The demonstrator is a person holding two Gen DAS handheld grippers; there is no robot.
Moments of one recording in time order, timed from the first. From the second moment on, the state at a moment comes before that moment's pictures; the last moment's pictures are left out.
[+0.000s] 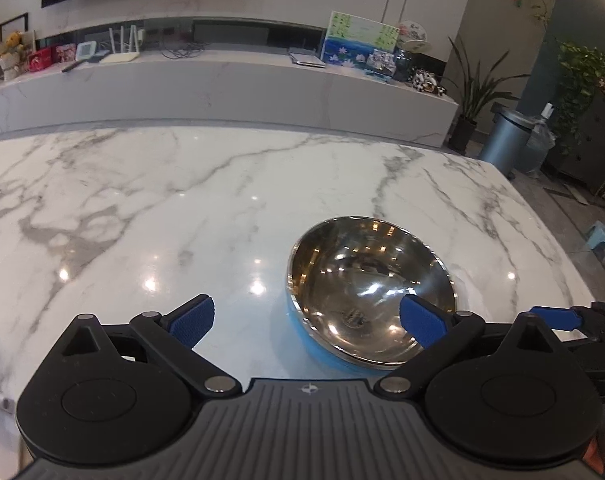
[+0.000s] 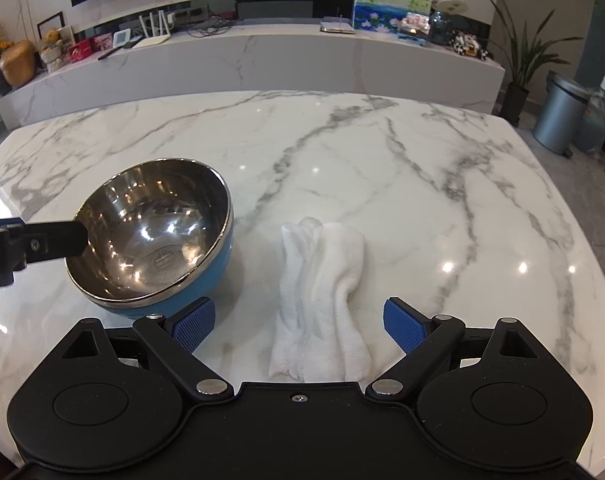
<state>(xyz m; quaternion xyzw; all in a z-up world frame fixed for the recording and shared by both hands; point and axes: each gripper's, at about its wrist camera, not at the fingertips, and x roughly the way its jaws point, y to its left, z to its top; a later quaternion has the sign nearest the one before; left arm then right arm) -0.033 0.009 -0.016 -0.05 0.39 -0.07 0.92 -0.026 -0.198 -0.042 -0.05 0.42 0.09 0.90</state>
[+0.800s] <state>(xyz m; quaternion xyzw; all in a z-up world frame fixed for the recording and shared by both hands) -0.033 0.007 -0.020 -0.03 0.41 -0.07 0.91 -0.025 -0.188 -0.043 -0.05 0.42 0.10 0.90</state>
